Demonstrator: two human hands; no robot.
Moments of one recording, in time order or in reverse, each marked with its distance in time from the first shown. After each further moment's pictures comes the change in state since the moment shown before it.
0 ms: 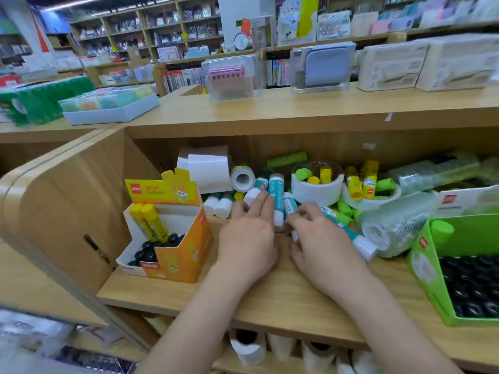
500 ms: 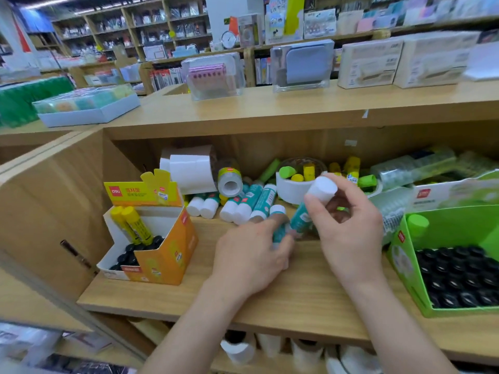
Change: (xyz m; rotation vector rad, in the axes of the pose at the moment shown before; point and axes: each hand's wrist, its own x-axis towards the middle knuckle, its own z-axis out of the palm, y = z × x) left_hand -0.020 0.030 -0.013 -0.276 0.076 0.017; right_hand -0.008 0.022 -0.017 0.862 0.656 0.192
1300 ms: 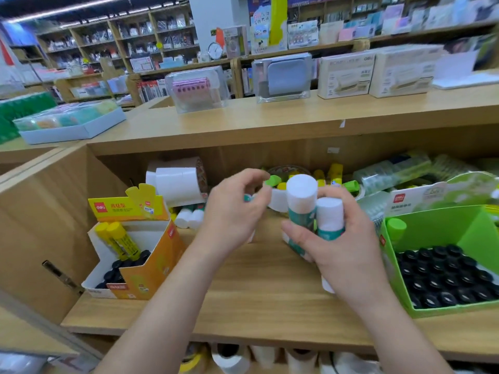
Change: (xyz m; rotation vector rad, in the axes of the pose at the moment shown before) left_hand 0.052 0.003 -0.034 -0.467 0.248 0.072; right_hand -0.008 -0.028 -0.025 0.103 -0.209 0.074
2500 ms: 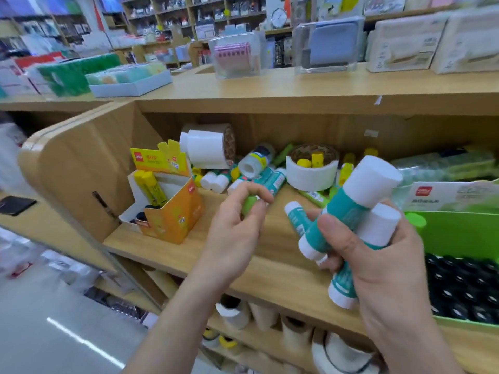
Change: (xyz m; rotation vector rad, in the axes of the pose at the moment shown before) left_hand -0.083 0.025 0.014 -0.466 0.121 -0.342; right_hand -0.023 -0.007 -0.037 0.389 -0.128 0.252
